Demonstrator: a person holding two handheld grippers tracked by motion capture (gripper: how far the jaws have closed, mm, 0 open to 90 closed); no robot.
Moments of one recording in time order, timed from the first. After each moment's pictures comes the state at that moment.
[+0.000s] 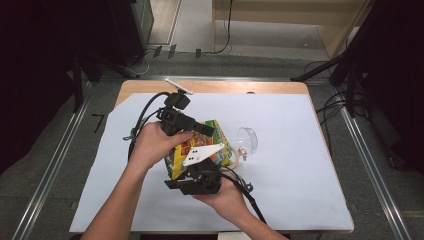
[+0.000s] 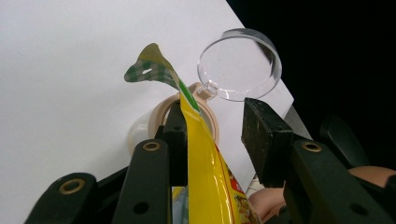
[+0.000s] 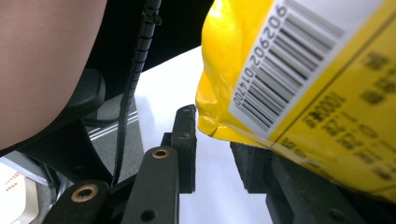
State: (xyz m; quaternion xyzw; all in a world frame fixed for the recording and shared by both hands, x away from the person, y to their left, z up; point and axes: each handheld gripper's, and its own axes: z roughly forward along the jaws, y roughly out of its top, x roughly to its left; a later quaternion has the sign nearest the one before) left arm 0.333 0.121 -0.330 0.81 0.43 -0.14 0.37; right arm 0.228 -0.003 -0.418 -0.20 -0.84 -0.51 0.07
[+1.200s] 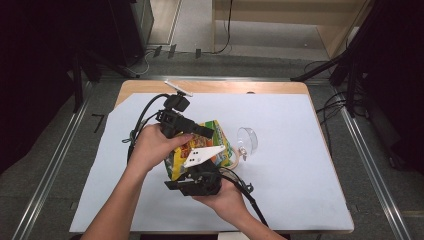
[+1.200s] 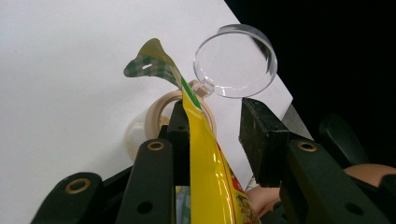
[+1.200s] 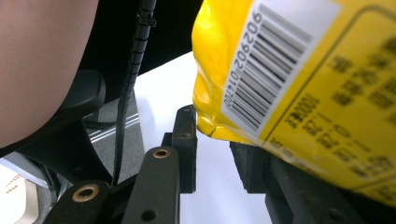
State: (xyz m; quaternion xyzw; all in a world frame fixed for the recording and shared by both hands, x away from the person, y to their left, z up) left arm 0.326 0.122 -0.330 0.81 0.43 -0.13 0.37; right arm 0.226 -0.004 -0.421 -0.20 -0.83 -0.51 0.07
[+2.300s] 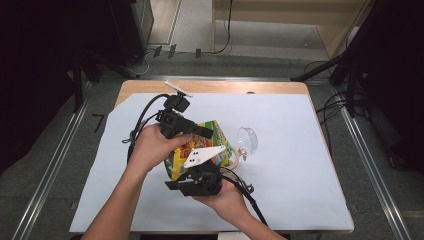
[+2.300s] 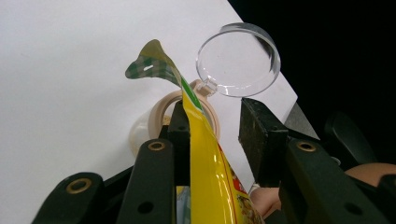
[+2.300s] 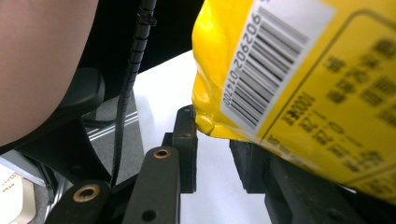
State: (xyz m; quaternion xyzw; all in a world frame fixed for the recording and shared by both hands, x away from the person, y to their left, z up) left arm 0.325 0.121 -0.330 0.82 0.42 -0.12 0.37; right arm 0.225 -0.005 -0.419 -0.19 -0.84 -0.51 0.06
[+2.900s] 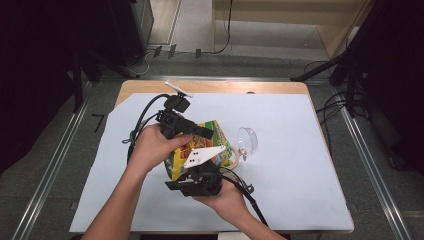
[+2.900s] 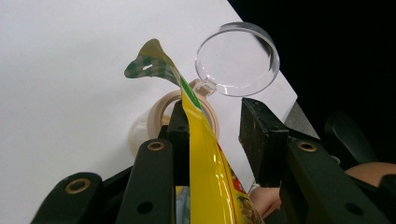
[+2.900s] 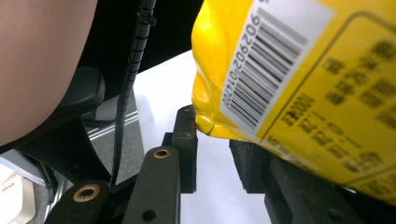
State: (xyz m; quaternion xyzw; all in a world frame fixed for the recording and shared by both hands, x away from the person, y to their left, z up) left arm 0.324 0.121 -0.329 0.82 0.42 -0.13 0.37; right arm 0.224 -0.005 -0.419 -0.19 -0.84 -0.51 0.06
